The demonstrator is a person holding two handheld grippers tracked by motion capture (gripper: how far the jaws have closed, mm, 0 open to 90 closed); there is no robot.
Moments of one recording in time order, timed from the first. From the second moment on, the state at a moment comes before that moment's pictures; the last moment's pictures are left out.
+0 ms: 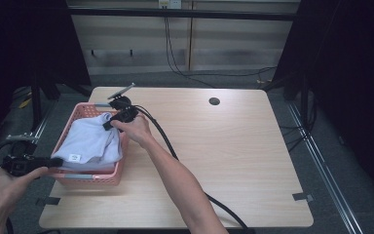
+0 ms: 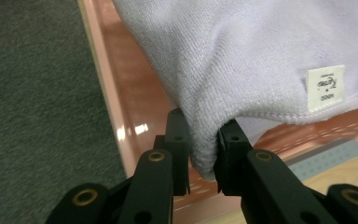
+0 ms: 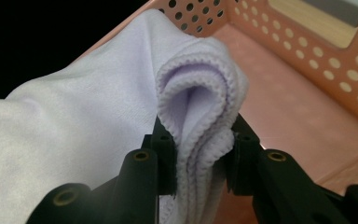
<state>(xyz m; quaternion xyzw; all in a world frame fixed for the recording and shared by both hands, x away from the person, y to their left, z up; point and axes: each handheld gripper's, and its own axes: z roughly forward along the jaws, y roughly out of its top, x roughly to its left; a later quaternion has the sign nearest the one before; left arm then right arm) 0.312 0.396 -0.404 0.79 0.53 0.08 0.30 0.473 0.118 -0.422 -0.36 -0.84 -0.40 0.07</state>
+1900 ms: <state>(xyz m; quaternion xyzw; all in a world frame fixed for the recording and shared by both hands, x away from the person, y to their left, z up) 0.275 0.249 -0.393 0.78 0.42 0.08 0.45 0.408 -0.023 -0.392 -0.31 -0.81 -0.49 0.03</state>
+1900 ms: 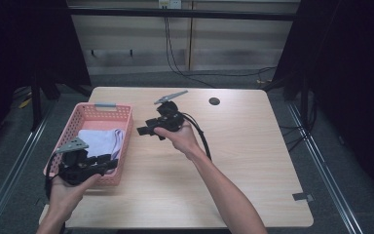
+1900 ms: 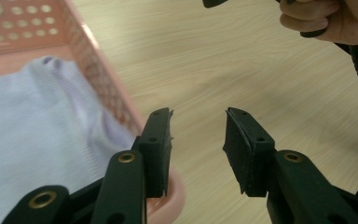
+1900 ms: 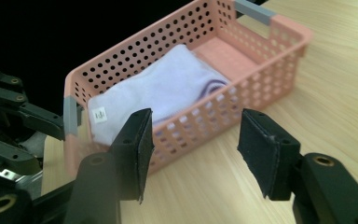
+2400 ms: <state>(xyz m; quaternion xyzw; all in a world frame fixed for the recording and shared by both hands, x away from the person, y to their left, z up) 0.281 0.187 -0.421 0.80 0.39 0.07 0.46 0.354 -0.124 -0.401 -0.34 -0.80 -0.49 -0.01</state>
